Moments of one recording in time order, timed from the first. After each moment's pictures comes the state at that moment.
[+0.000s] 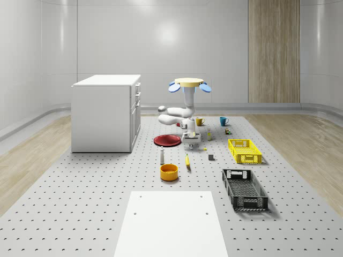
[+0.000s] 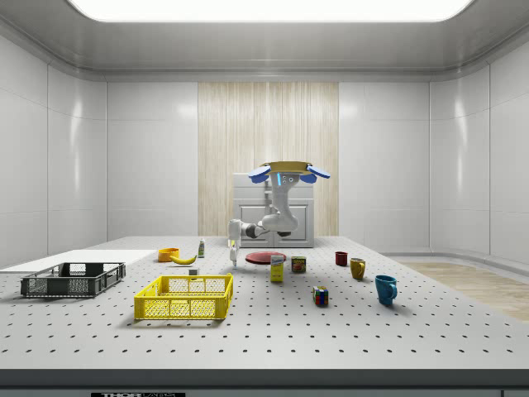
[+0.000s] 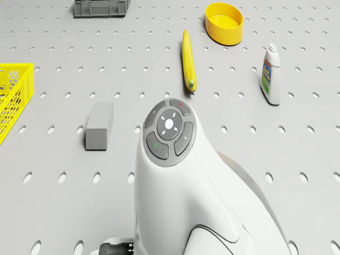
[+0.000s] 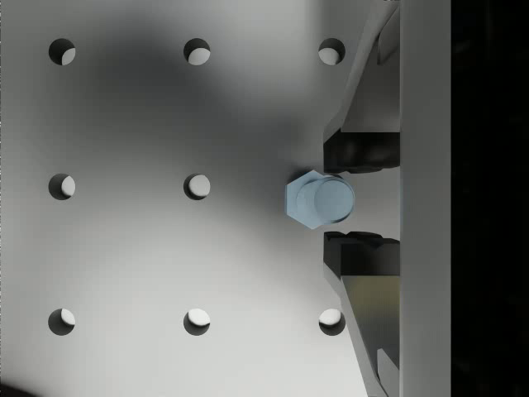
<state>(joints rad) -1.17 -1.50 1.35 -2.87 -1.80 1.56 1.69</state>
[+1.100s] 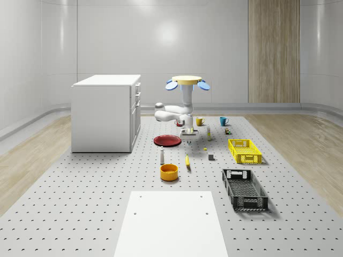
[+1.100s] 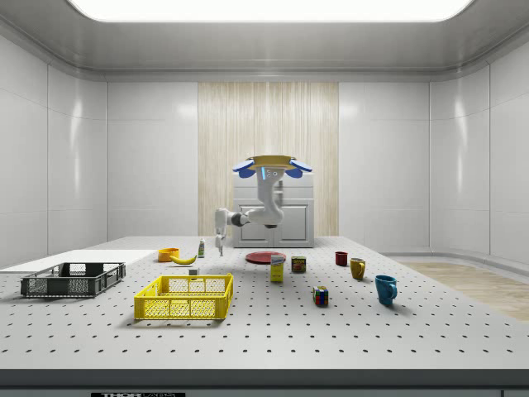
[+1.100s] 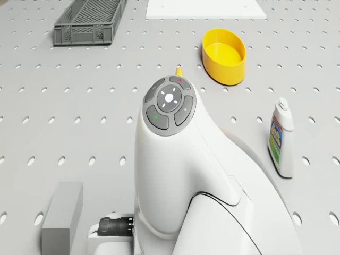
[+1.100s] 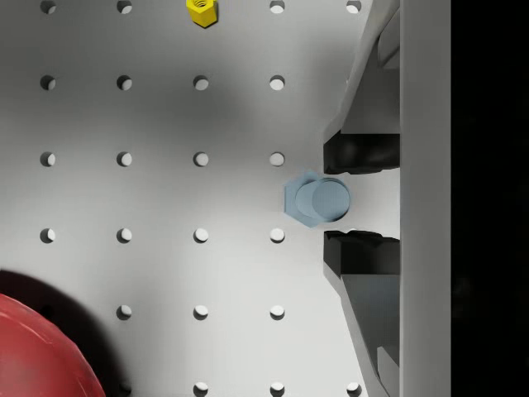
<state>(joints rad) -1.17 -1.53 1.48 -2.88 -1.67 1.56 1.70</state>
